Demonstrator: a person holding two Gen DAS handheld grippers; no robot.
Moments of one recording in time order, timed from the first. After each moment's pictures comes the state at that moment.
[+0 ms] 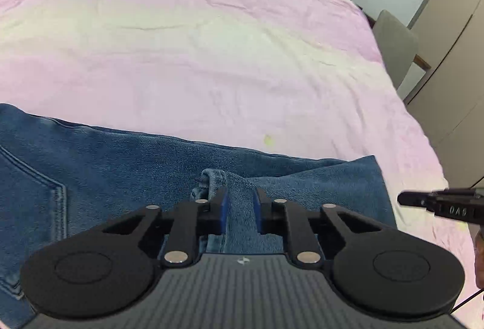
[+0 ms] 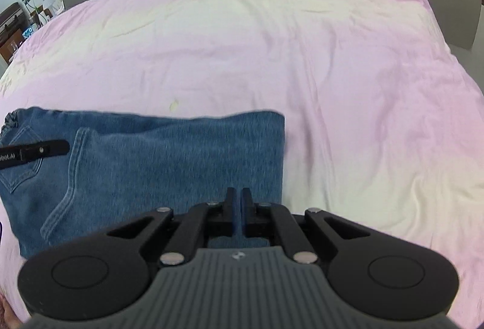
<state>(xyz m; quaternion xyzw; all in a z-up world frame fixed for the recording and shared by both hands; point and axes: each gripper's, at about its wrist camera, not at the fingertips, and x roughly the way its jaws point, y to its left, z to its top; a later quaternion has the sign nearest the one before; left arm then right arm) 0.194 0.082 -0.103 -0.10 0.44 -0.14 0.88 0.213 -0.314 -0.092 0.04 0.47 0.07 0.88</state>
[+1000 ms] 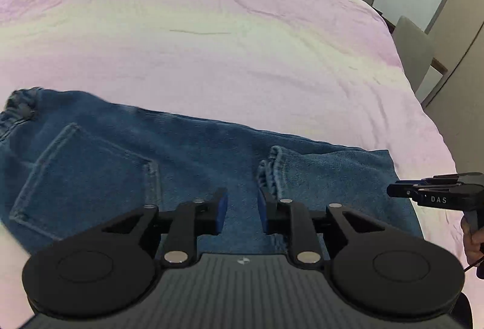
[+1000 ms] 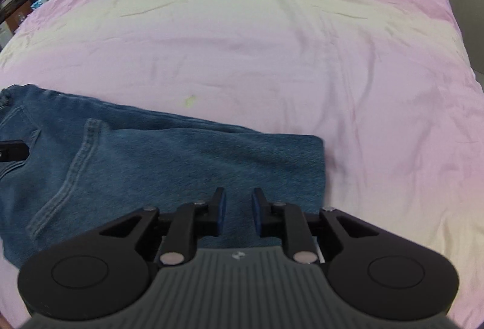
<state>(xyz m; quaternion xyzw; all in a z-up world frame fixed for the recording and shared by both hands) 0.130 0.175 -0.074 -0.10 0.43 -0.10 0.89 0.224 -0.256 -0.119 0.00 0.49 0.12 0.86</state>
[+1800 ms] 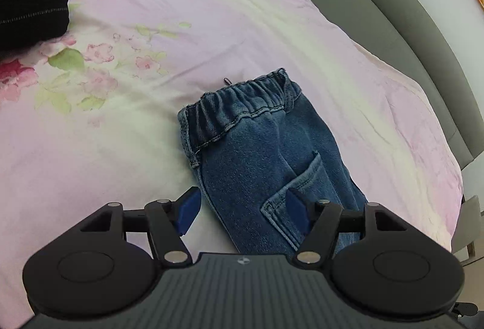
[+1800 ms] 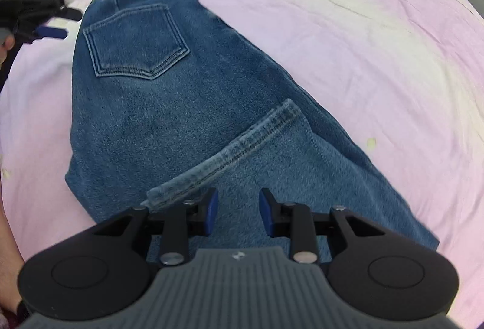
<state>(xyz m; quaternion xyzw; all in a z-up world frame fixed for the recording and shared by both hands) 0.092 0.404 -0.139 -0.38 0.37 0.12 0.84 0.216 -0.097 -0.121 -0.24 0.48 0.33 0.78</state>
